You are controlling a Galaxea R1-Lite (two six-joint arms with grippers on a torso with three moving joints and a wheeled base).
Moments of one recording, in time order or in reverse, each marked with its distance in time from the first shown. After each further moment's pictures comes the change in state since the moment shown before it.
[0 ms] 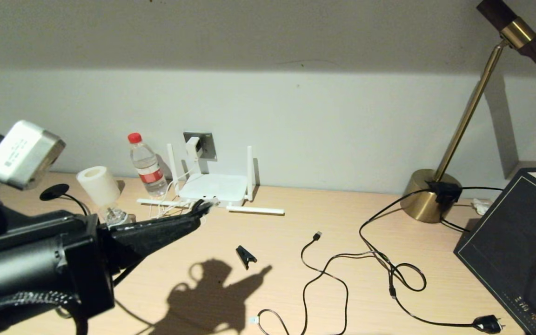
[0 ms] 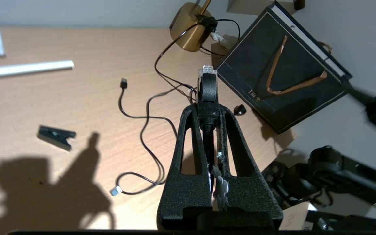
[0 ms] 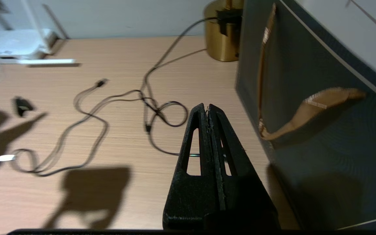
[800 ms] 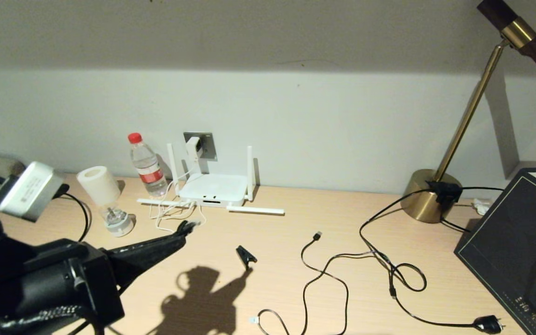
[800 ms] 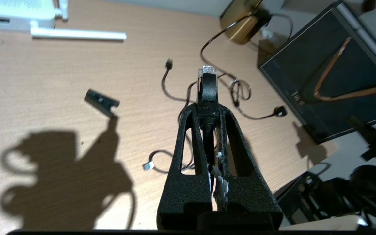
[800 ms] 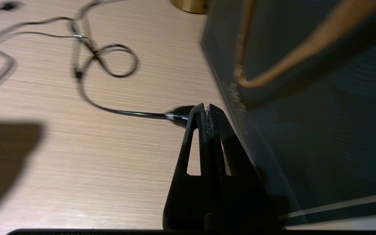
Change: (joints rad) left arm 0.008 -0.022 0.109 -0.002 0.172 -0.030; right arm -0.025 -0.075 0.480 -0.341 -0.112 -0.236
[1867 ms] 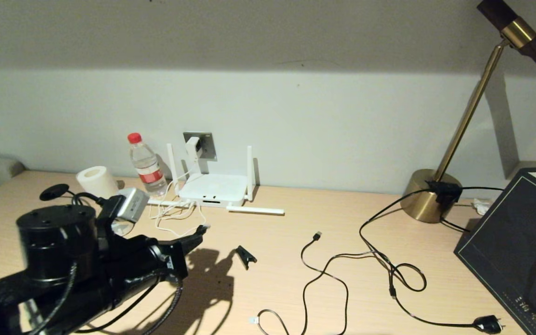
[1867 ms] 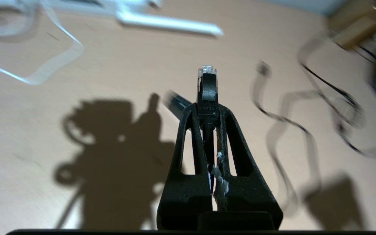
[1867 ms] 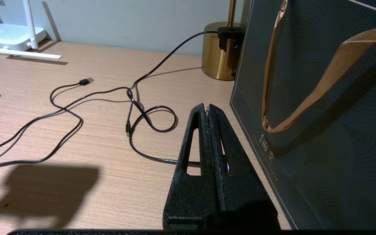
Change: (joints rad) left arm 0.152 0.433 0.119 -0.427 0.077 0.098; right arm -0.118 -0.269 0.026 -0.048 0.258 0.061
